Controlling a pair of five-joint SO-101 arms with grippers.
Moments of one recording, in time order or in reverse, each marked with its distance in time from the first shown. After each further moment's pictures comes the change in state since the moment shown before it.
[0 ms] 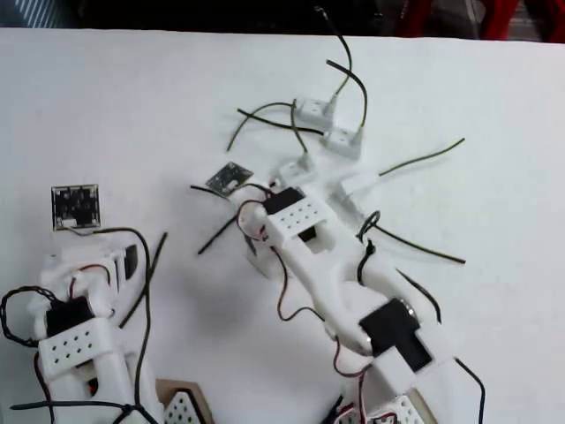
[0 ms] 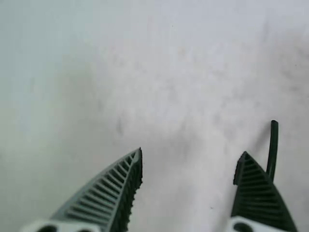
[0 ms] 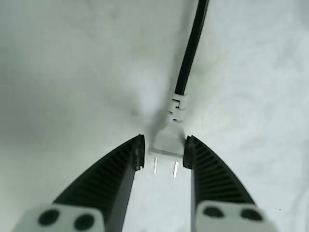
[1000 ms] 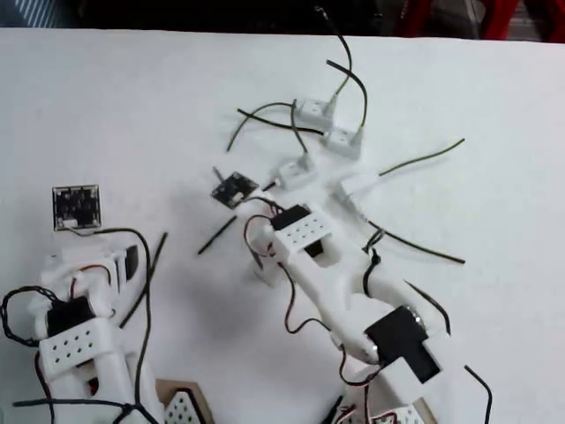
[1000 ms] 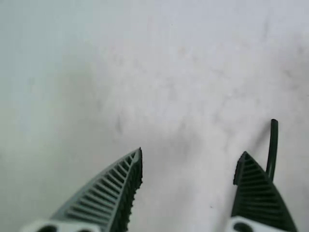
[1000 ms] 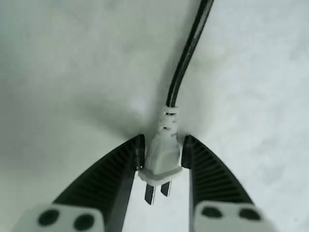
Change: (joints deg) left arm 0.0 0.0 0.3 0.0 0.0; right arm 0.1 -0.9 9.9 -9.3 0.0
